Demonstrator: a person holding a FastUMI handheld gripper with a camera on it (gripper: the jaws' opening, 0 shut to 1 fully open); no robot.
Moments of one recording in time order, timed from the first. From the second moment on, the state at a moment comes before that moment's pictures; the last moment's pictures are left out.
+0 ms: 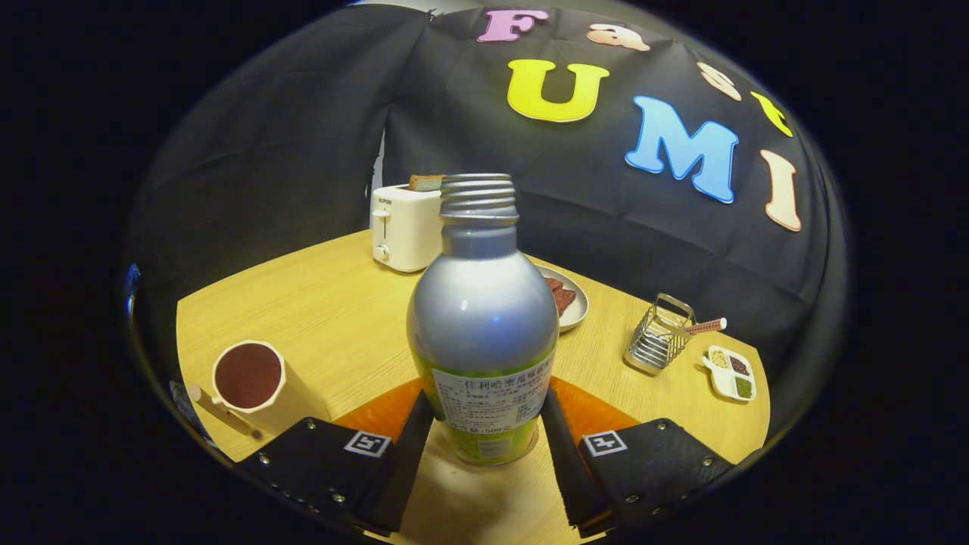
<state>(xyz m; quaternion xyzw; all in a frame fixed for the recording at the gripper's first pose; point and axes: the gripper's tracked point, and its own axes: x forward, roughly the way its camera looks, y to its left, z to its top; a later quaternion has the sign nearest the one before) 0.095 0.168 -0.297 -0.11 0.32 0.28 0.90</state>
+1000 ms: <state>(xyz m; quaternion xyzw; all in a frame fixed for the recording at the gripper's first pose) 0.114 0.163 -0.333 -0.06 0.31 0.23 0.92</state>
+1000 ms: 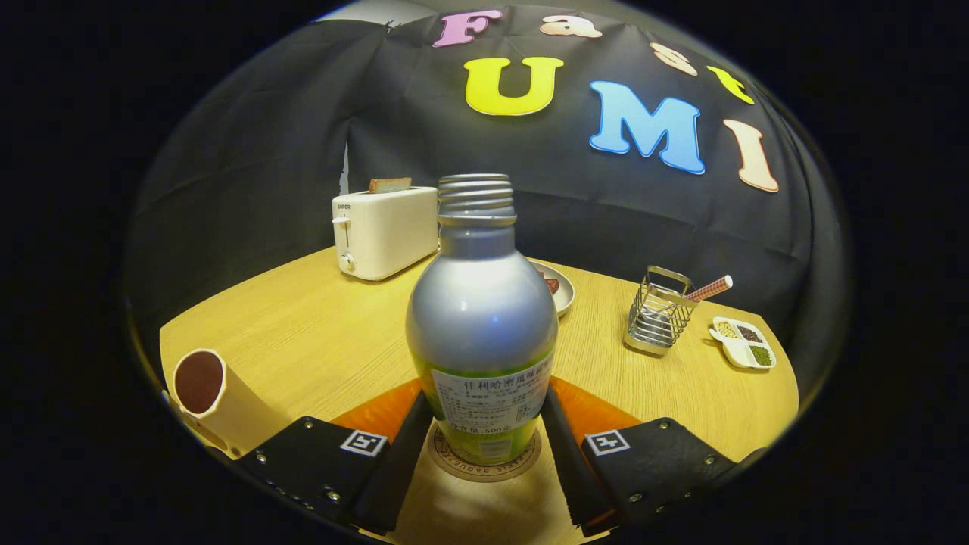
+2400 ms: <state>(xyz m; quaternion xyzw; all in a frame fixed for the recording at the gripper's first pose) 0.041 0.098 -0.081 -0.01 0.15 0.11 0.98</state>
